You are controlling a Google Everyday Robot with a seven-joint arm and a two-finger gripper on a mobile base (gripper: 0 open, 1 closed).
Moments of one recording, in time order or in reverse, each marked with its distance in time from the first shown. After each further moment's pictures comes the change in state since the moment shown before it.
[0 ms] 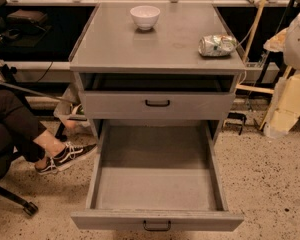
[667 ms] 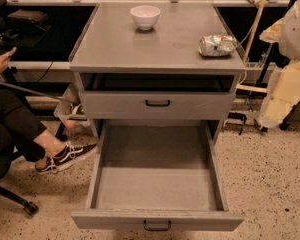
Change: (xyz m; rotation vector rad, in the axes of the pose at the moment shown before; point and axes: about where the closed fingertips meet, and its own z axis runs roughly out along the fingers) arm -0.010 -0.015 -0.003 0.025 -0.016 -0.014
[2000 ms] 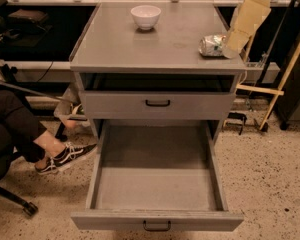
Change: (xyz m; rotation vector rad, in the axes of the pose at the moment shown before) arm -0.071 -0.124 -0.006 0.101 -0.082 0.003
